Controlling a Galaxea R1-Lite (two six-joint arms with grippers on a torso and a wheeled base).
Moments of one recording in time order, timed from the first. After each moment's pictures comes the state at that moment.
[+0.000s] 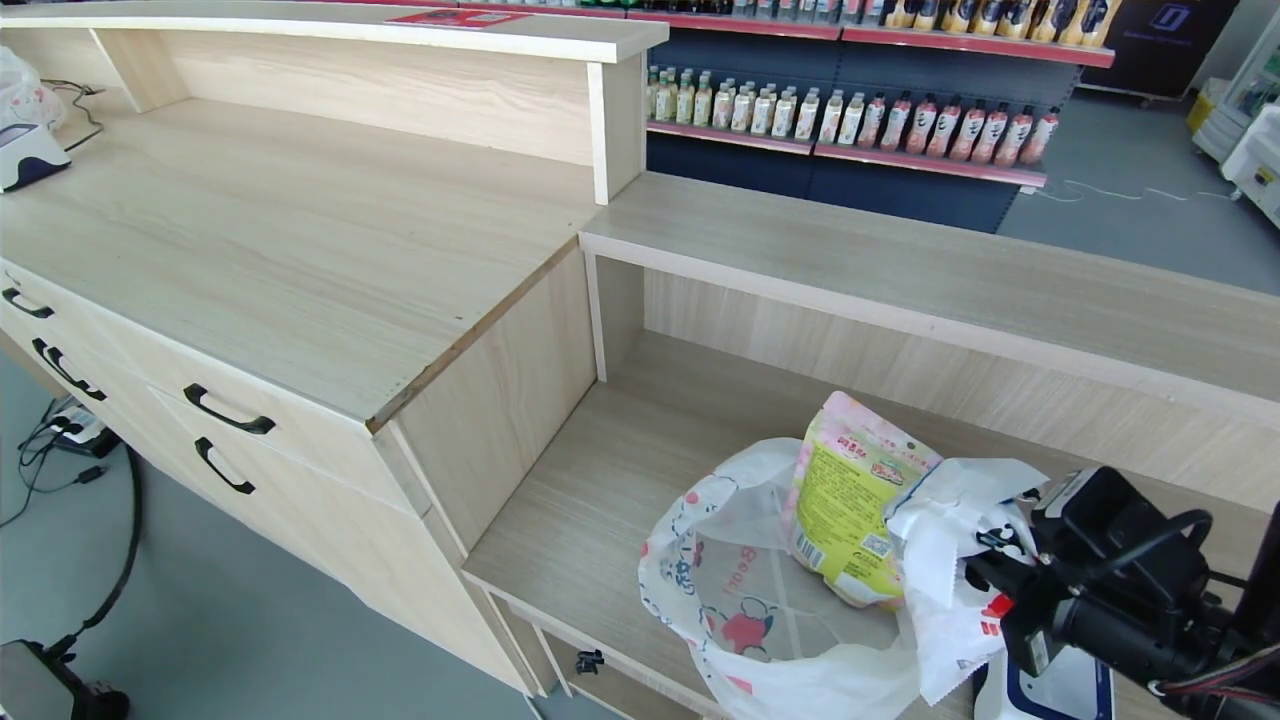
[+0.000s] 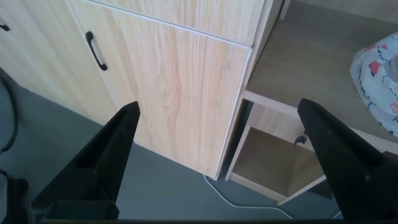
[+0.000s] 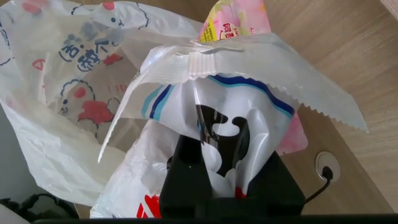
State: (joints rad) left arm 0.00 0.00 0.00 0.00 -0.01 -0.01; right arm 0.45 1.45 -0.12 -1.14 -0.03 -0.49
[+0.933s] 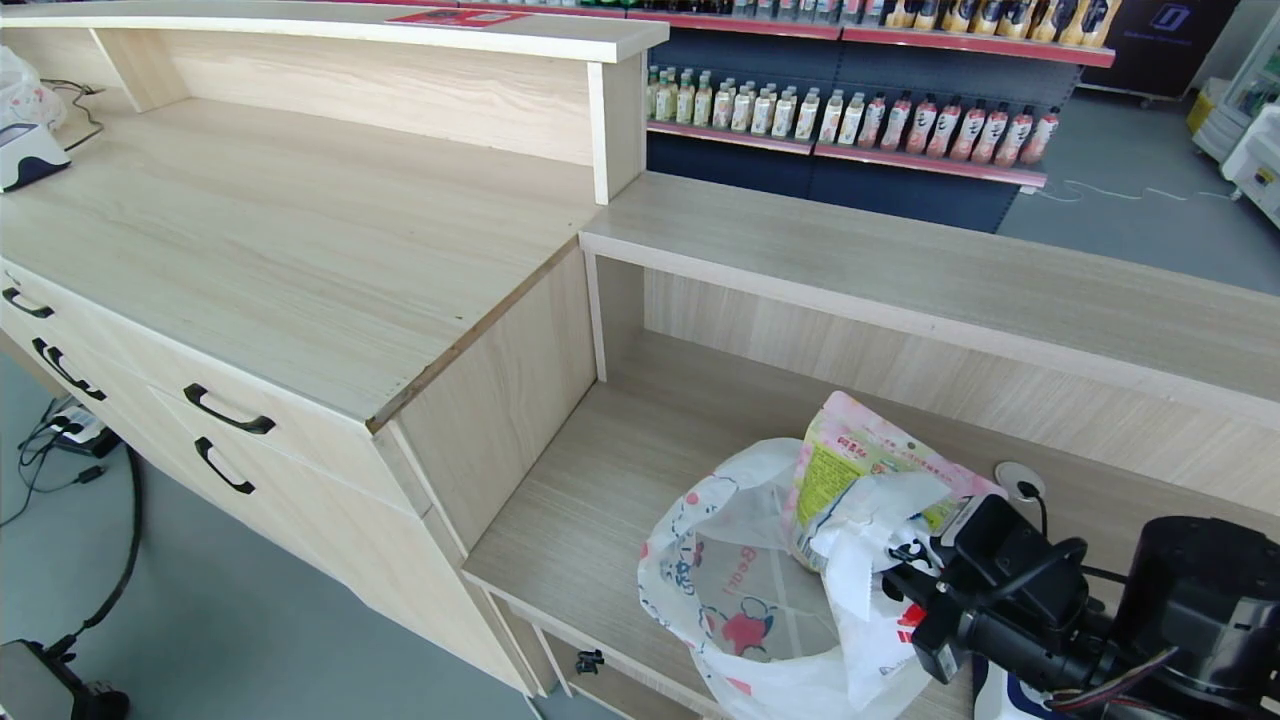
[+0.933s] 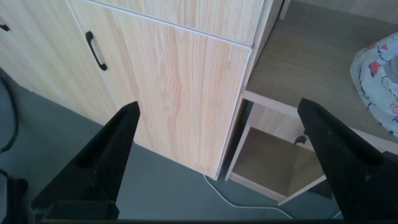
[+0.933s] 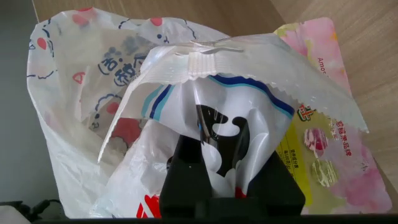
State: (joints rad) left arm 0.00 0.00 0.00 0.00 -0.01 -0.01; right arm 0.57 1.72 -0.10 -1.45 -0.03 -0.49
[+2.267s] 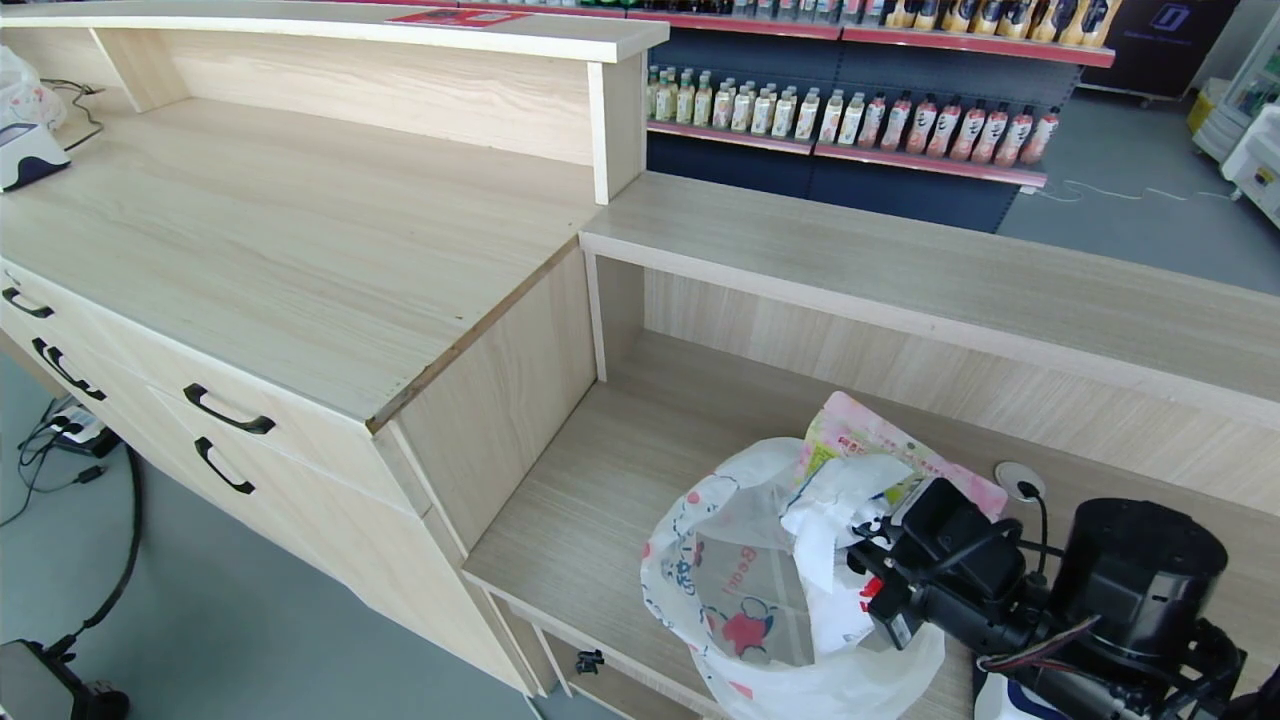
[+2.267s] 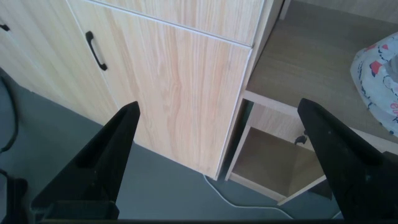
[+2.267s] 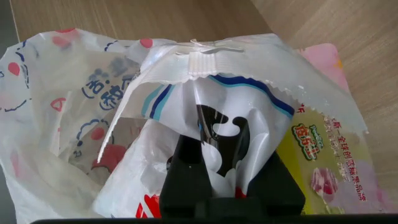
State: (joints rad) left arm 0.00 0.00 0.00 0.00 -0.01 -0.01; right arm 0.57 1.85 -0.17 -1.54 -0.02 -0.52
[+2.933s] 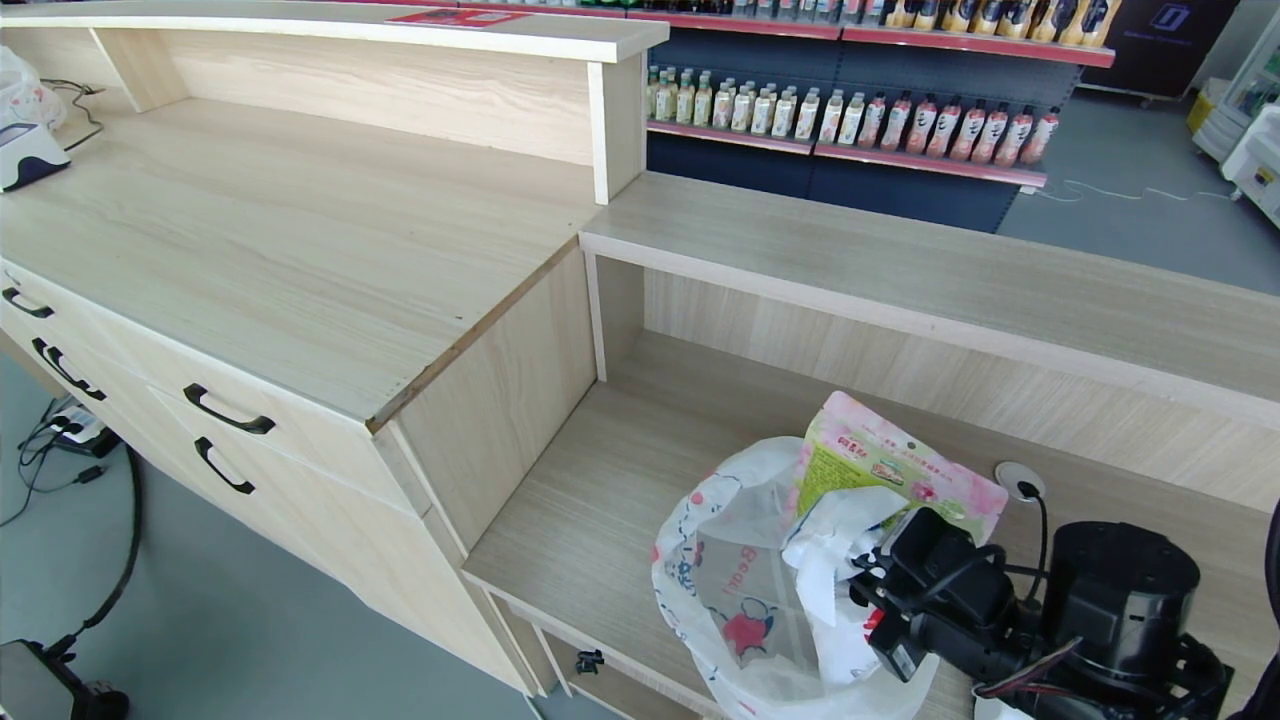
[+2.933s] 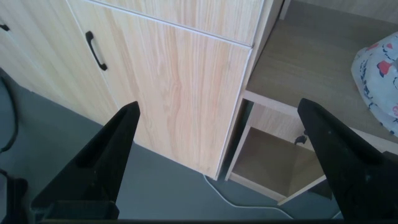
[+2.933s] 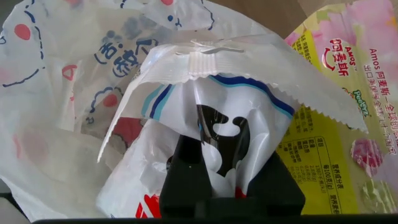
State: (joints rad) left arm 0.00 0.00 0.00 0.00 -0.01 -0.01; right arm 0.57 1.89 -0.12 -1.54 -0.02 -0.51
